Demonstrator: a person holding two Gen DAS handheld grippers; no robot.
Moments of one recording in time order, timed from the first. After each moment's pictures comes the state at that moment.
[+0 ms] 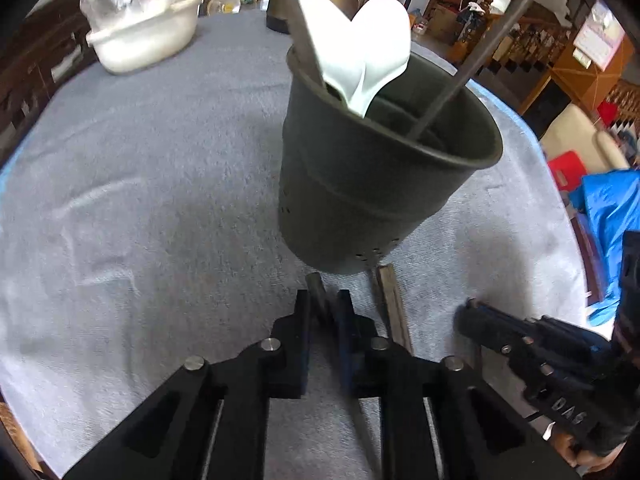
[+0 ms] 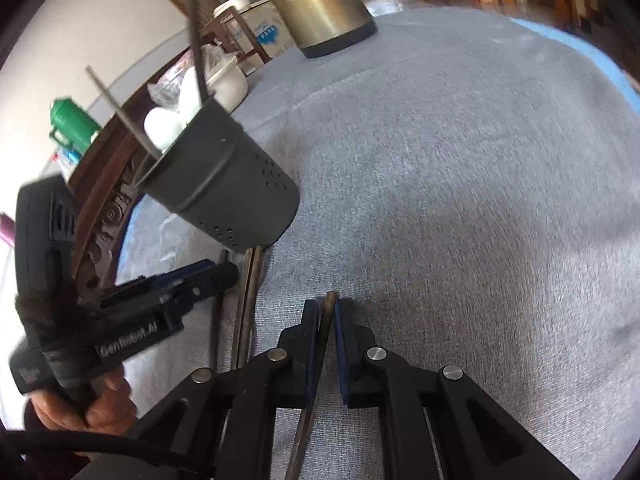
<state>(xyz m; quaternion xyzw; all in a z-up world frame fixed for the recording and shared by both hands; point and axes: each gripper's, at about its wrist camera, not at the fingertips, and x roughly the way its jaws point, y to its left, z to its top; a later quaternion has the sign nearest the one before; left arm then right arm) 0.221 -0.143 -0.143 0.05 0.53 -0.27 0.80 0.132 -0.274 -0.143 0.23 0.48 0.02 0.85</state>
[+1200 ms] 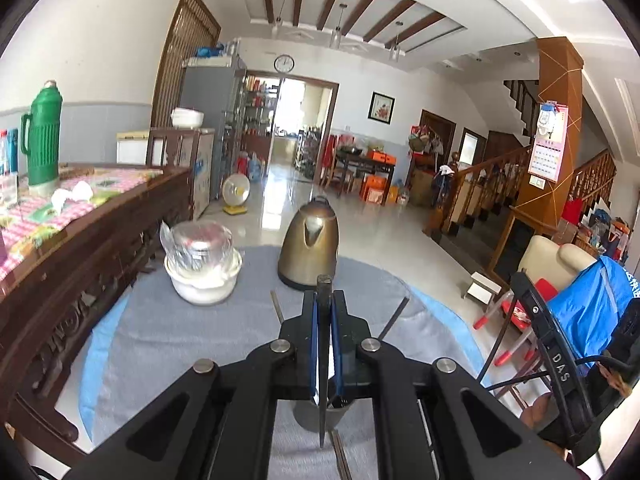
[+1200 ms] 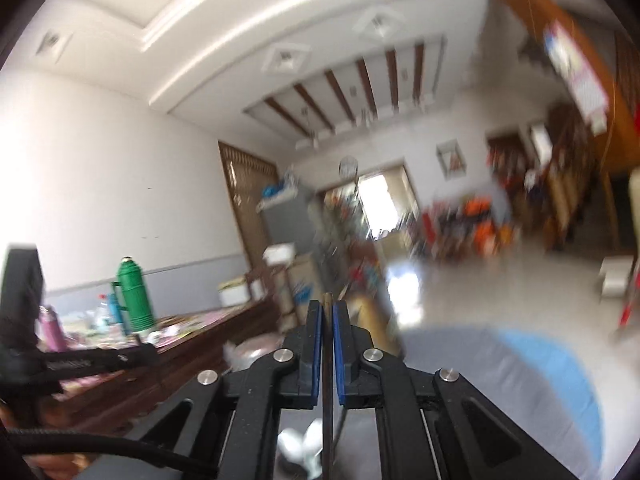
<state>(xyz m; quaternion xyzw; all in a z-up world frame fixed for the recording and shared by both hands) 0.156 -0.056 0.109 -0.04 0.22 -0.28 0.93 0.050 -0.244 0.096 0.12 -0.02 -0.08 0.99</state>
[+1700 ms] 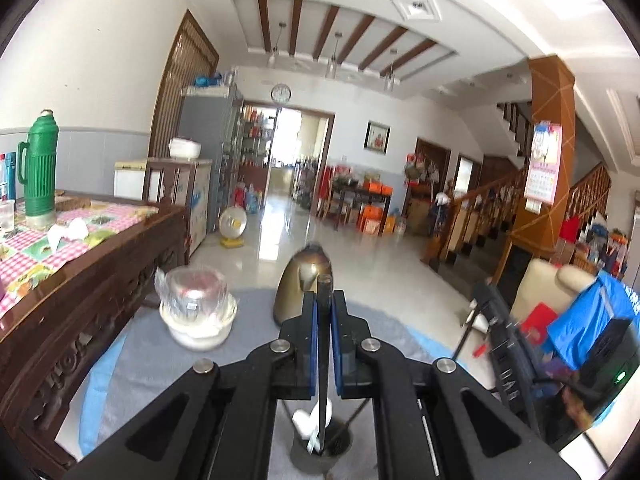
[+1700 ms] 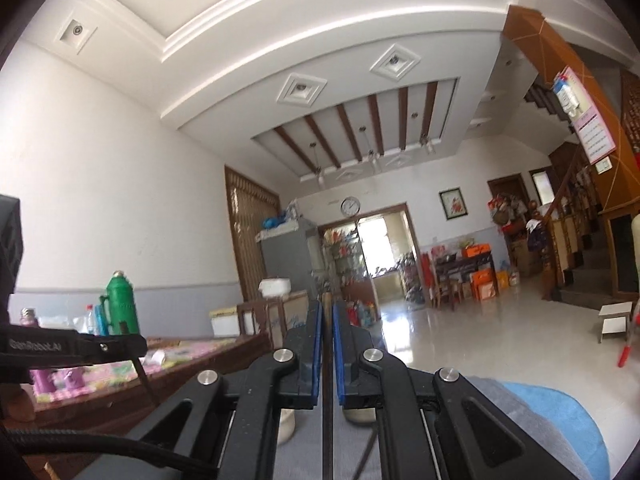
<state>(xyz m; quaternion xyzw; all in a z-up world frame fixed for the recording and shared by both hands) 0.172 -0.062 0.147 -0.06 0.15 -0.29 0.94 0.112 -0.222 0.119 0.12 -0.08 -0.09 0.99</state>
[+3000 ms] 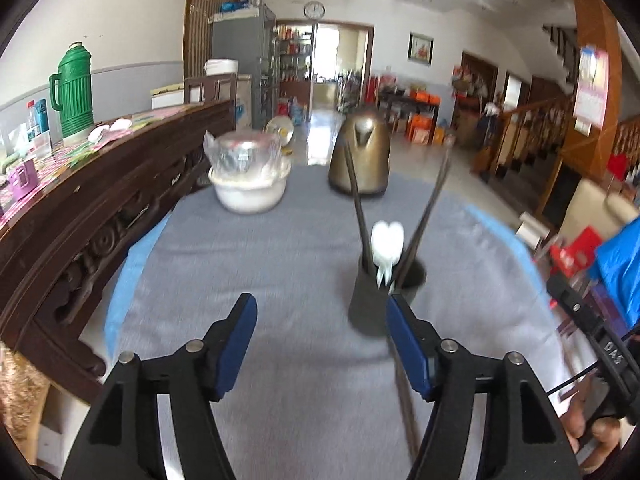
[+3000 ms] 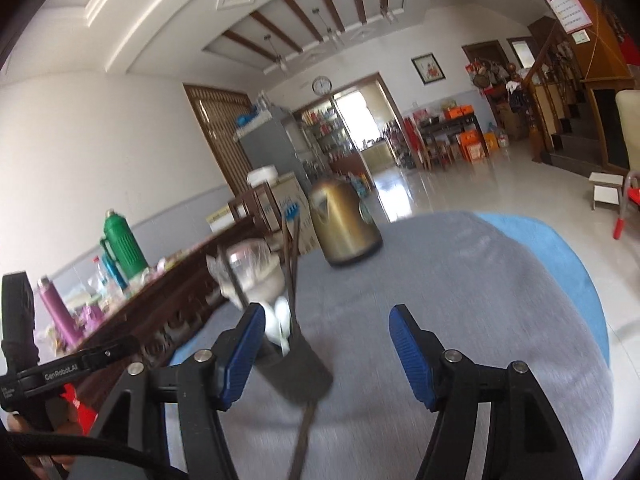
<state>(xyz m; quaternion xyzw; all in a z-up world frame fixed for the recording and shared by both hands) 0.123 -0.047 0.004 0.04 0.33 -0.19 0.92 0.024 -0.289 -0.012 0.23 0.17 -0.04 0.96</state>
